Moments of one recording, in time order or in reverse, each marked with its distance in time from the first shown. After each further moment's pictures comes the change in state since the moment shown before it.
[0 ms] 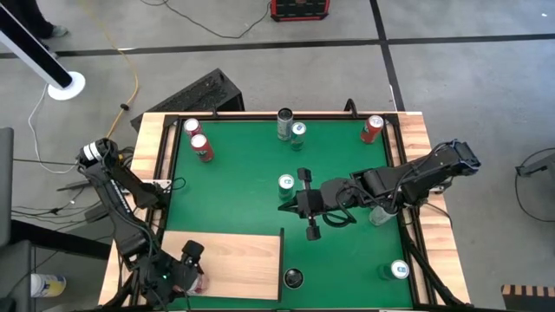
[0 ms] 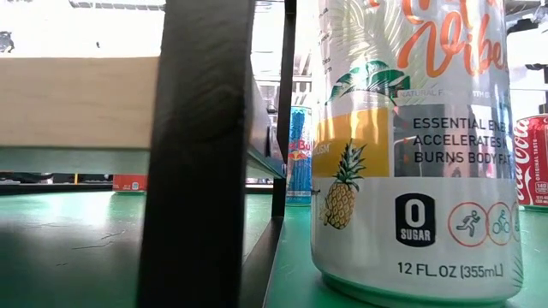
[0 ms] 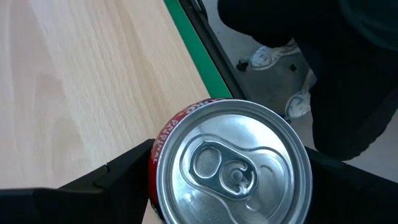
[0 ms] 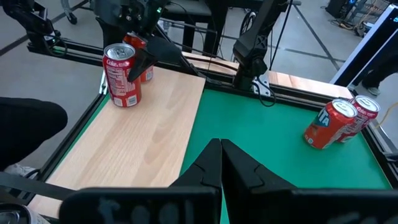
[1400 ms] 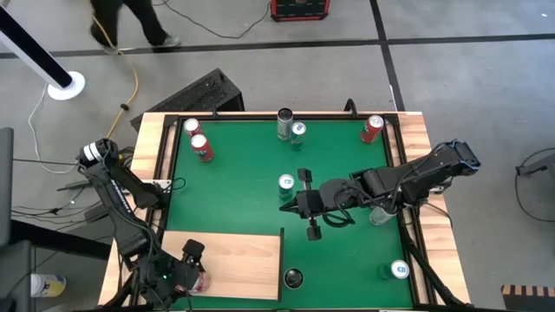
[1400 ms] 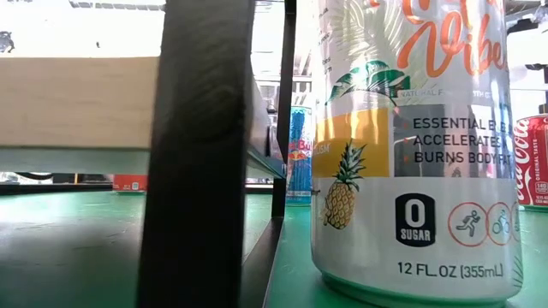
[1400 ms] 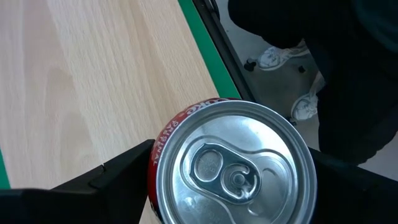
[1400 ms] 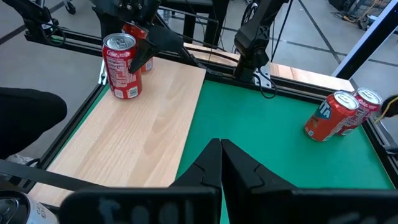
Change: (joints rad) left arm 0.001 0.001 0.000 0.068 -0.022 -0.018; right arm 0.000 0.000 0.000 -0.034 0.000 0.000
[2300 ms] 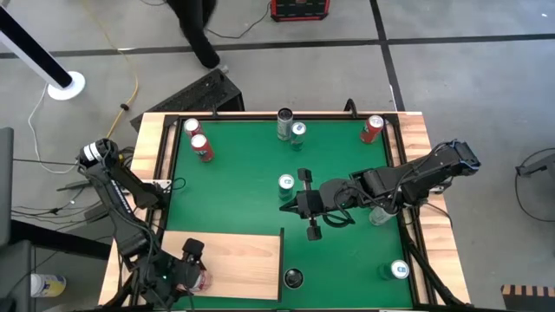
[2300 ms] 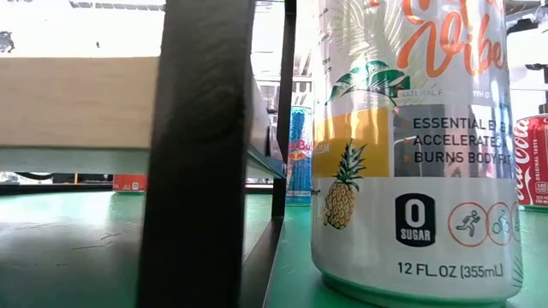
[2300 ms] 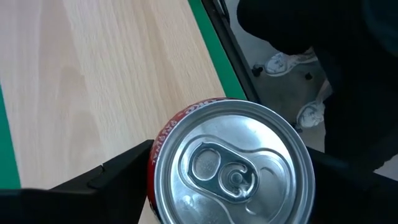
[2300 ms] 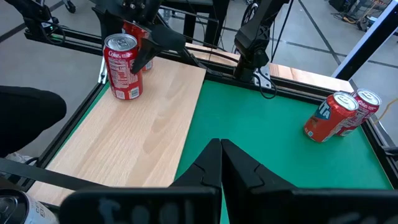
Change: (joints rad) left arm -0.002 0.001 0.000 0.001 -0.040 -0.036; right arm 0.000 0.000 0.000 -0.001 0.000 -0.008
